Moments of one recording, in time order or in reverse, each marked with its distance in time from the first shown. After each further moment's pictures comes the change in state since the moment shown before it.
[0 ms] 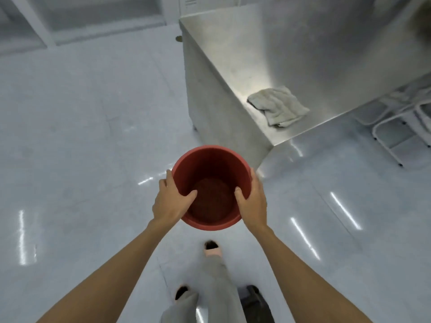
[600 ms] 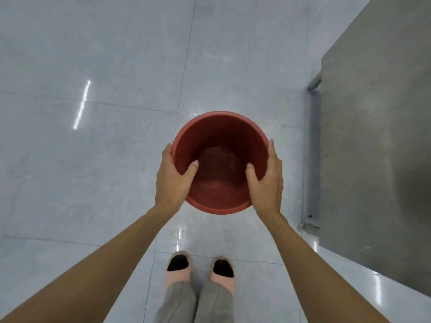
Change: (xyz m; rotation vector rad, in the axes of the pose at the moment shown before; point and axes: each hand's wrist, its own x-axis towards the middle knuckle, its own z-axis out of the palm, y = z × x) left_hand 0.289 -0.313 0.189 -0.556 0.433 -0.421; right_hand 0.211 0.190 0.435 -0.134 -0.422 -0.225
